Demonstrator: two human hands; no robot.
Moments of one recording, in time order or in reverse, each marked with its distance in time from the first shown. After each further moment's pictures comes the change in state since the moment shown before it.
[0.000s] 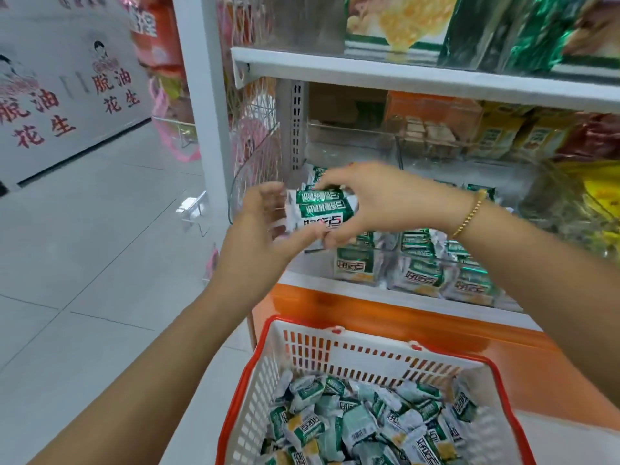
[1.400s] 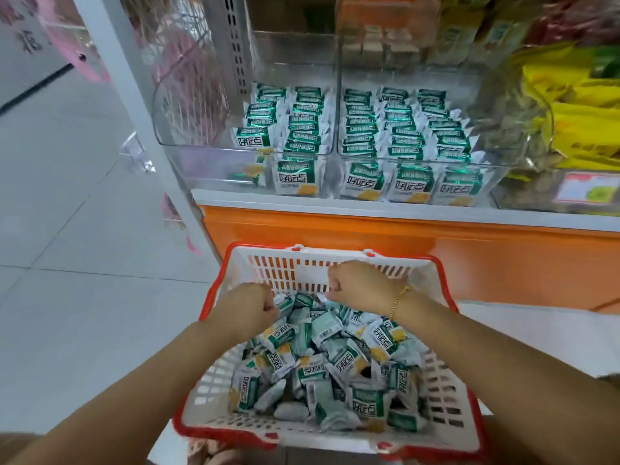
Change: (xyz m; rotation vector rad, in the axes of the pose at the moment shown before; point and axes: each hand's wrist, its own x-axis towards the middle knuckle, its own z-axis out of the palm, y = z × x) left_hand -0.110 -0.125 0.069 0.833 -0.771 -0.217; right_hand -0.129 0.034 0.219 0.105 -0.381 0.369
